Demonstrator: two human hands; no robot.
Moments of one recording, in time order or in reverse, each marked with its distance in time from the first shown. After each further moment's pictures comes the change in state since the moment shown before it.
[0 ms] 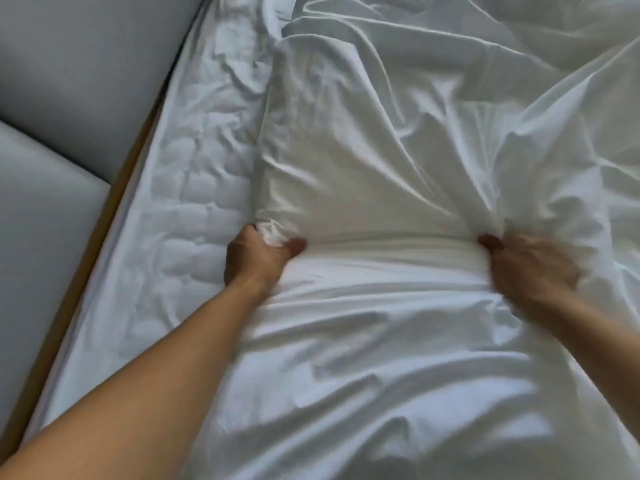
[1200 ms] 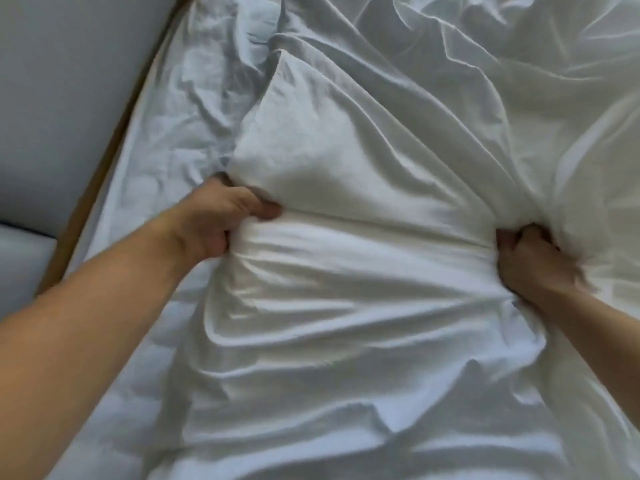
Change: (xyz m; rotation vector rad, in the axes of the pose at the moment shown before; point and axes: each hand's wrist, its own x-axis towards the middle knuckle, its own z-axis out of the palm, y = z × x) left_hand 0.081 0.119 -0.049 -0.643 -0.460 -0.037; right_hand 0.122 0.010 -0.001 0.110 -0.058 0.008
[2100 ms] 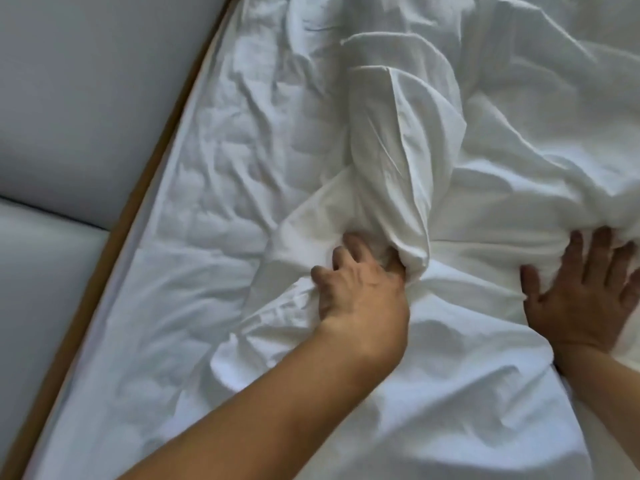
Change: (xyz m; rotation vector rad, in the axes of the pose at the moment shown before) left_hand -0.065 -0.034 0.117 1.694 -0.002 0.213; right_hand -0.004 -0.007 0.077 0.100 0.595 -0.340
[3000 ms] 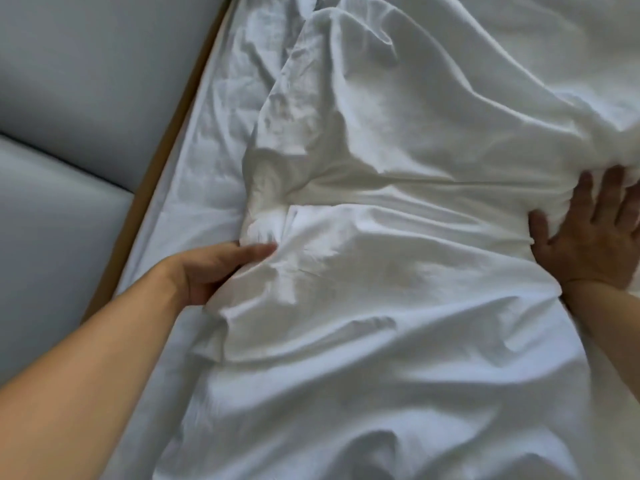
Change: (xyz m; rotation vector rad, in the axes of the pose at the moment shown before) left_hand -0.037 -0.186 0.071 -1.627 -0.634 -0.279; right_hand 0.003 0.007 0.006 0.054 -0.061 -0.013
